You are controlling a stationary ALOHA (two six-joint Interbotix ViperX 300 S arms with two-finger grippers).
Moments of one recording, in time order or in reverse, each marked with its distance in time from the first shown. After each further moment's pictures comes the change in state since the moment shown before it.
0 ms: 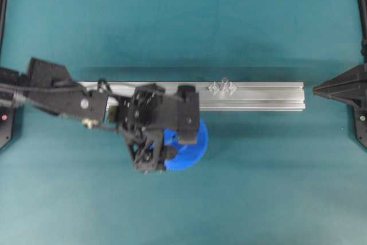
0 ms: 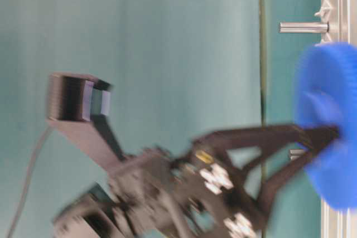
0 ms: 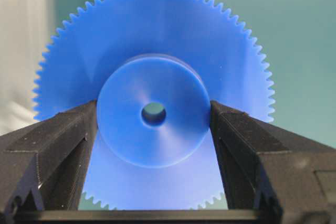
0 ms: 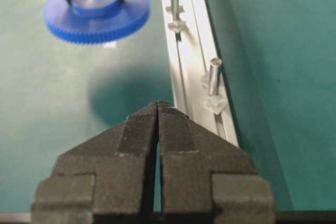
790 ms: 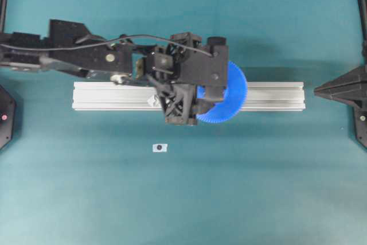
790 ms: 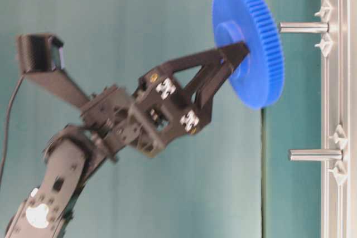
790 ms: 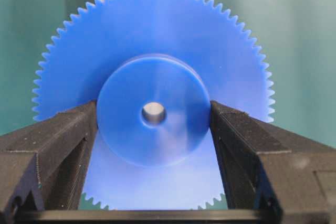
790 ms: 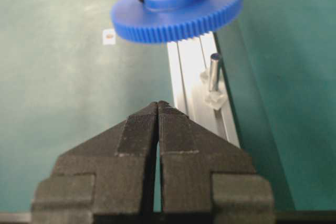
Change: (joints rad) left arm 0.158 0.103 -0.173 0.000 -0.078 0.262; right arm -0.002 -0.026 0.020 -0.002 -0.002 0.000
